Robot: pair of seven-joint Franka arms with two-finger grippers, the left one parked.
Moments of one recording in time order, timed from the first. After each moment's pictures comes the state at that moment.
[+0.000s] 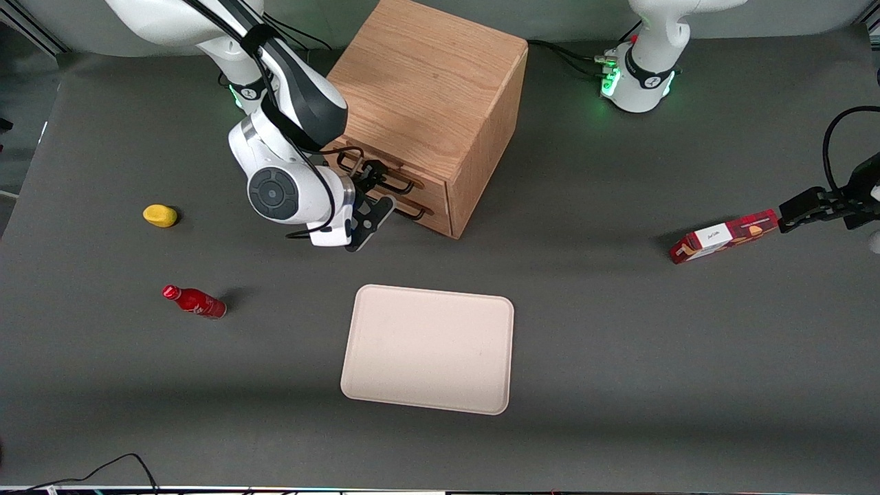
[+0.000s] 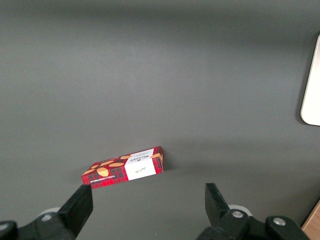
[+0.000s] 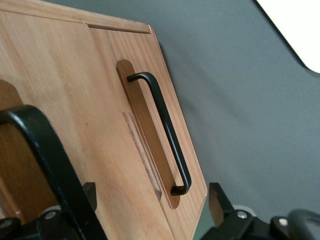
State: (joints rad) arm 0.09 0.35 0.50 -1.79 0.22 1.79 -0.25
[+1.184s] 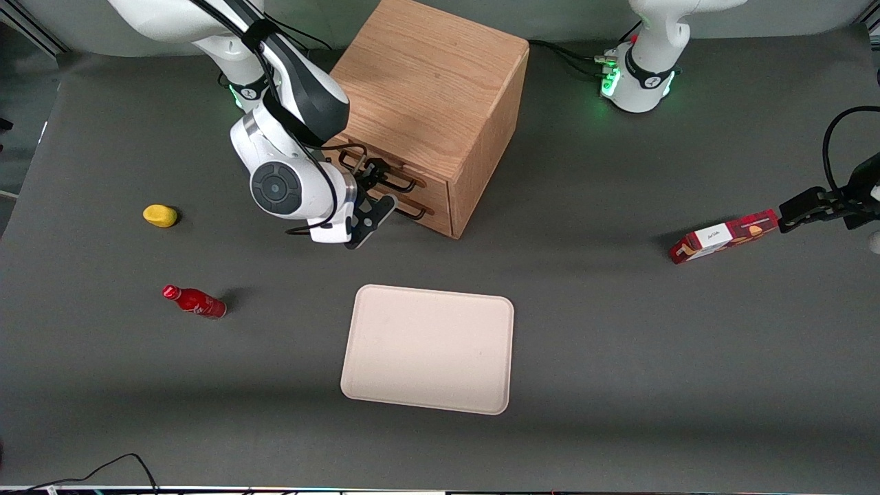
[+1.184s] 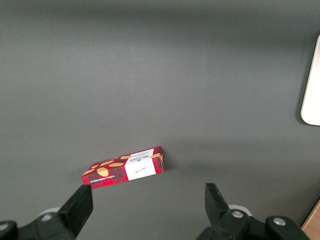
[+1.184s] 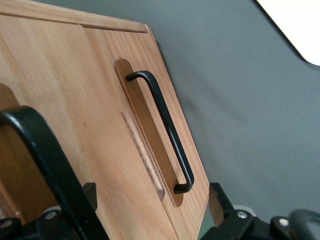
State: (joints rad) arm 0.08 0.34 0.52 -1.80 0.21 1.79 -0.20
